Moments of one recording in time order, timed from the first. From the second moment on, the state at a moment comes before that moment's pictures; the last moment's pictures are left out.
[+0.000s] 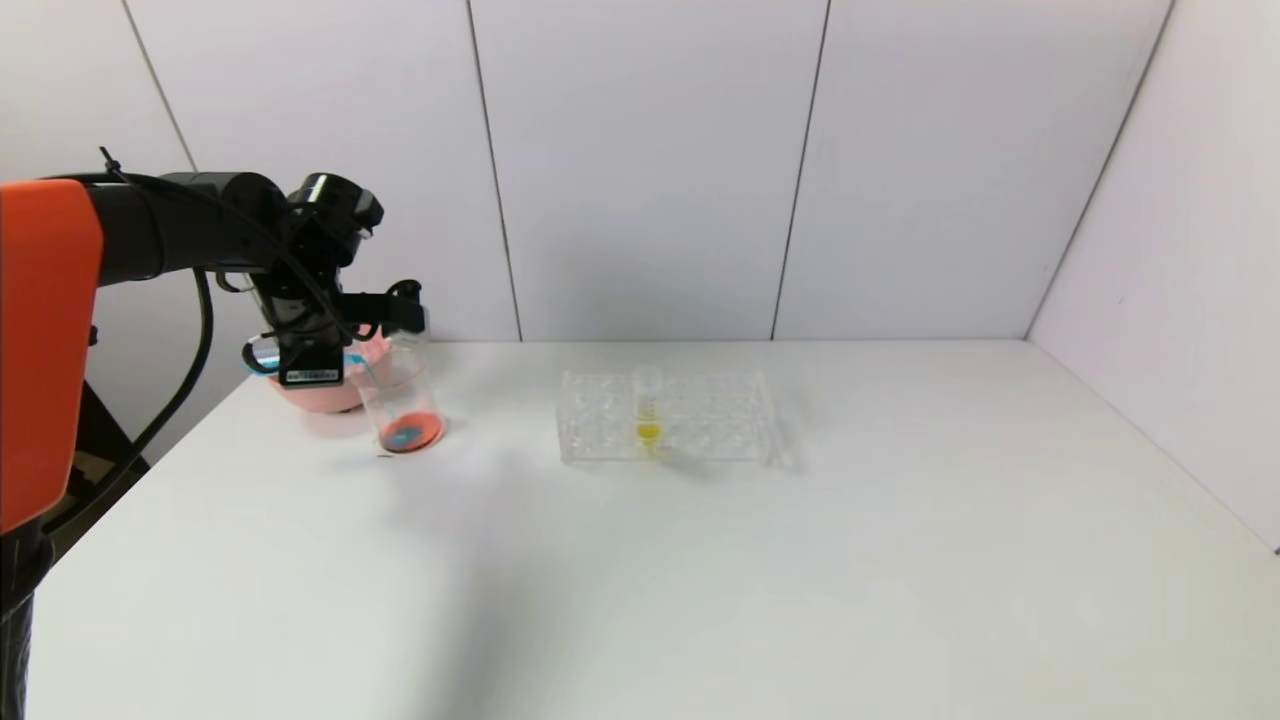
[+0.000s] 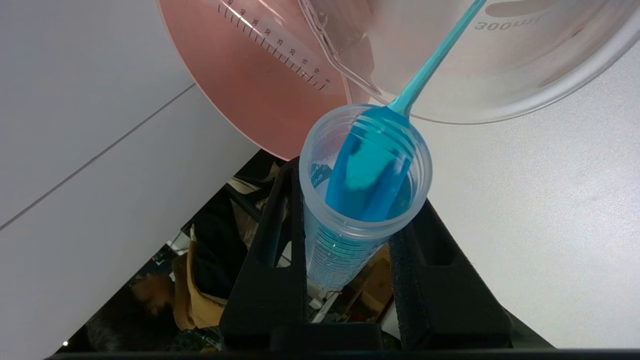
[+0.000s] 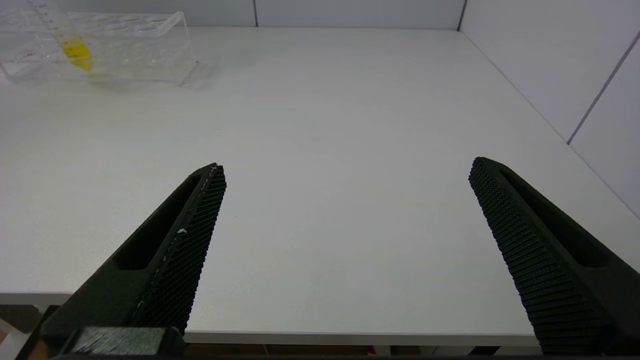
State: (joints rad) left arm -0.08 2.19 -2.02 0.77 0.46 1.24; right arm 0.00 0.00 0.00 0.01 0.00 0.00
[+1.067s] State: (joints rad) left arm -0.09 2.20 -2.02 0.76 0.48 1.24; right arm 0.00 0.00 0.00 0.01 0.00 0.00
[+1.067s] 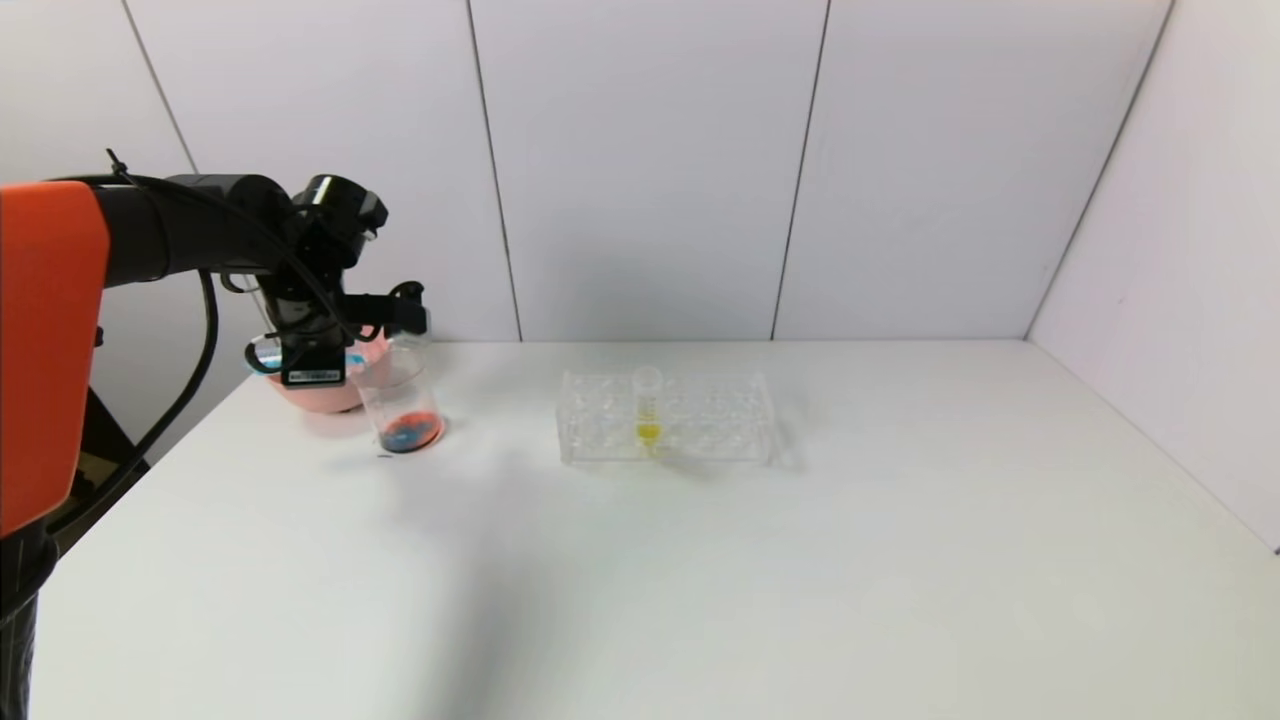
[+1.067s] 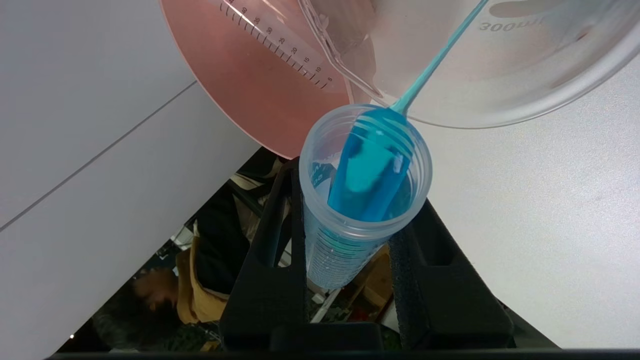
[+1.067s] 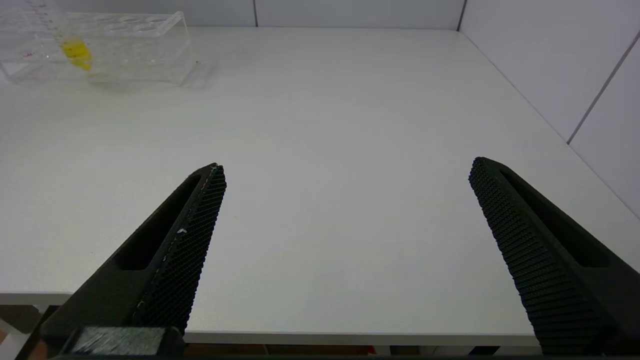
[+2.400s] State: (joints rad) left arm -0.10 2.20 -2.02 0.76 0.53 1.24; right arm 0.00 0.00 0.00 0.01 0.00 0.00
